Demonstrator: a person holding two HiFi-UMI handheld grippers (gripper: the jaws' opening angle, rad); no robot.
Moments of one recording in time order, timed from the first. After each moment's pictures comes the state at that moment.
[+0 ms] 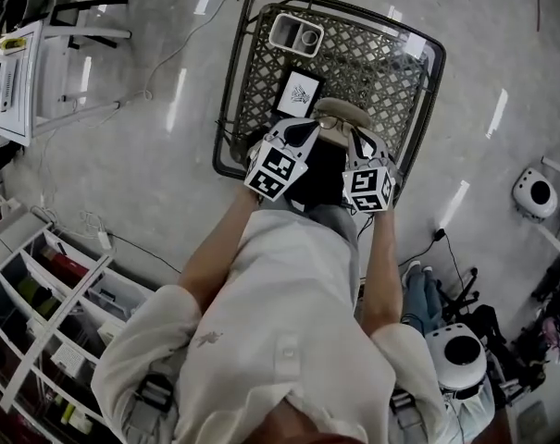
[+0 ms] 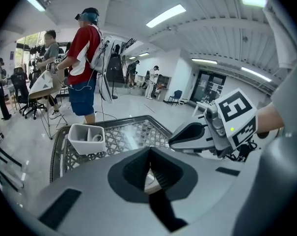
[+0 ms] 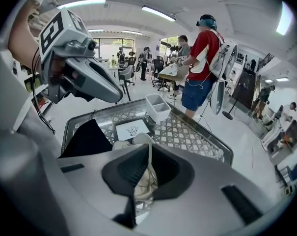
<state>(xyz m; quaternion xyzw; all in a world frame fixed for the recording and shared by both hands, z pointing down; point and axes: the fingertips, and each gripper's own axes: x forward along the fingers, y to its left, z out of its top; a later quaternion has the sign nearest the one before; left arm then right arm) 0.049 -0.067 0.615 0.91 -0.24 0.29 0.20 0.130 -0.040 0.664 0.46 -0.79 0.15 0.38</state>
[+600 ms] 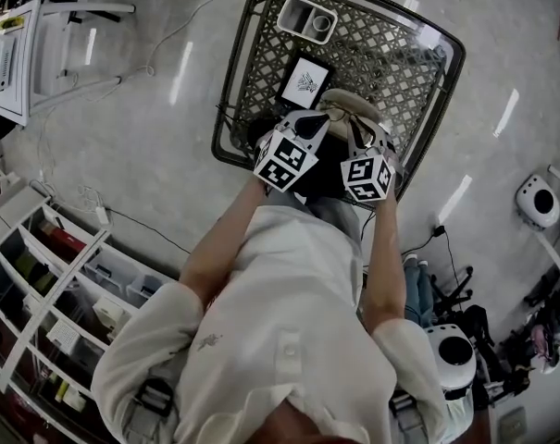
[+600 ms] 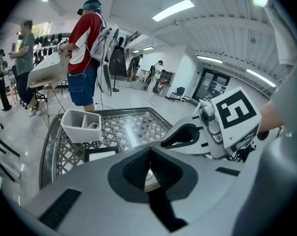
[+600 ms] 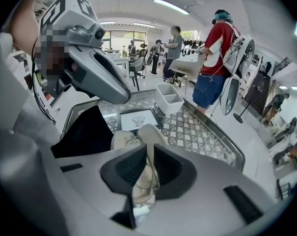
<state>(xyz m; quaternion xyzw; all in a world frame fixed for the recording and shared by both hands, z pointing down) 0.059 -0.058 0.651 0.89 -0.24 0.31 0.24 0.117 -0.039 0.707 0.40 -0.80 0.14 0.43</state>
